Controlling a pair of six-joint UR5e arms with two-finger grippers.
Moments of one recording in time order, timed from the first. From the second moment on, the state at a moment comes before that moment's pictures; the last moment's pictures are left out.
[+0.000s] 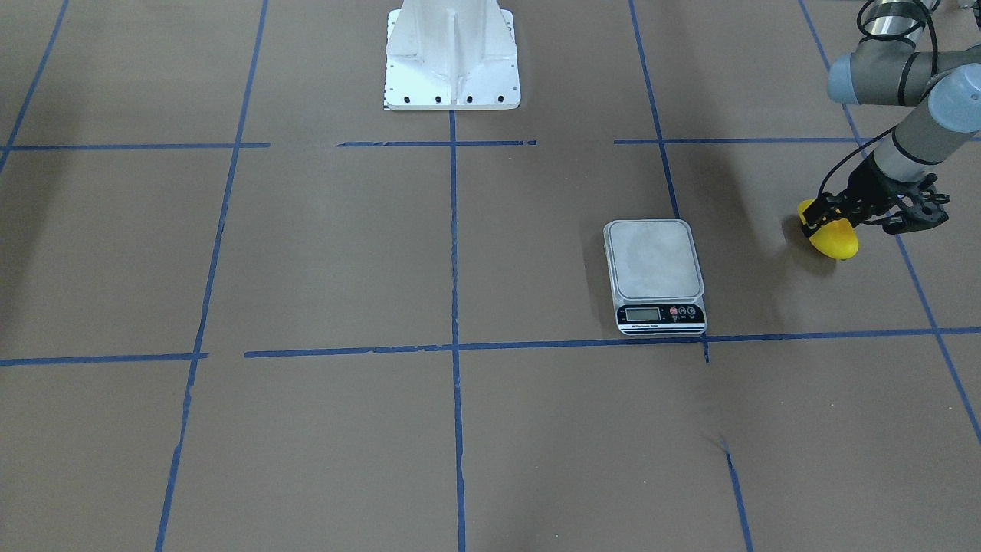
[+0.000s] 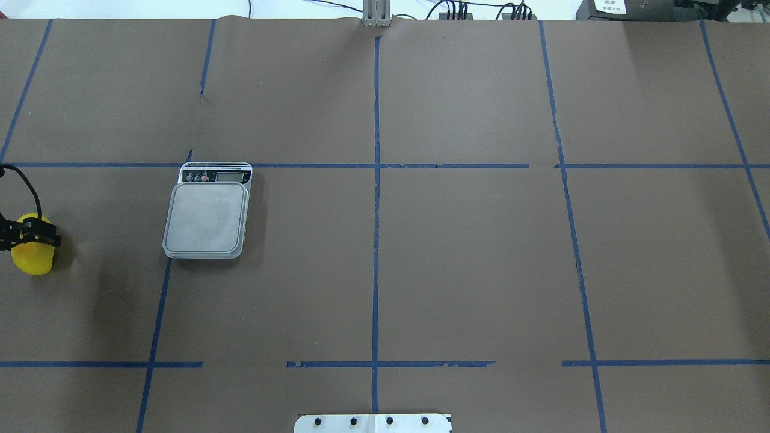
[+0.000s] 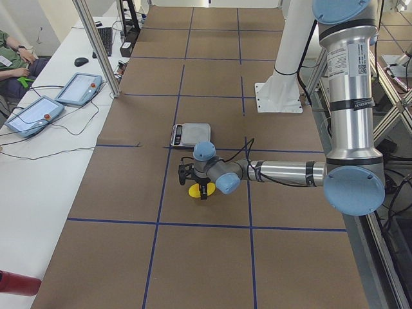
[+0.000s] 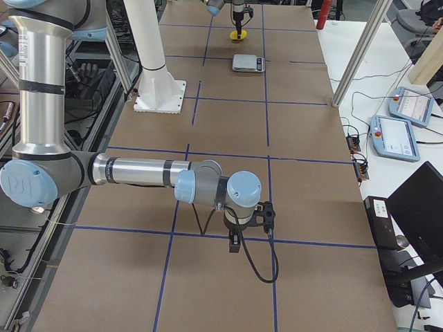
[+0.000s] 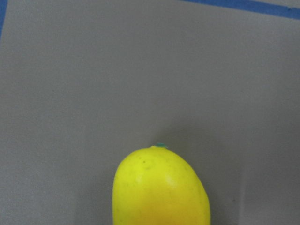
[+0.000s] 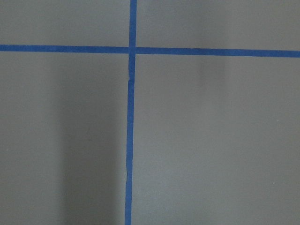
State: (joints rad) left arm -0.95 -1.43 -1.60 -2.29 -2.15 -0.97; right arm 1.62 -1.66 1.66 -1.68 2.35 -0.12
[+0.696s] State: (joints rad) left arm -1.04 -1.44 -1.89 -1.92 -2.23 -0.75; right arm 1.62 -1.66 1.66 -1.68 2.35 -0.12
